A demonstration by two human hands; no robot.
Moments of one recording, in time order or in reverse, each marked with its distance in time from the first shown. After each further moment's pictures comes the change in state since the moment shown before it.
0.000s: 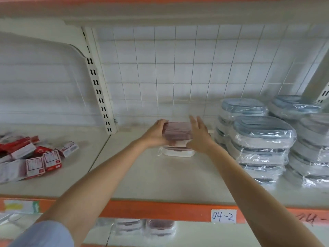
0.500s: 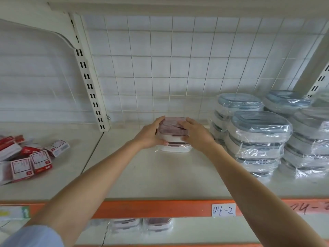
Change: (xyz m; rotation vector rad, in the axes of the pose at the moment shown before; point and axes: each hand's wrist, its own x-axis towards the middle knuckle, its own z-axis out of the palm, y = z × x) left_hand -0.002 -0.023 0.004 -0.019 -0.049 0.025; right_hand -0.008 -0.003 0.000 -0.133 0.047 -0.065
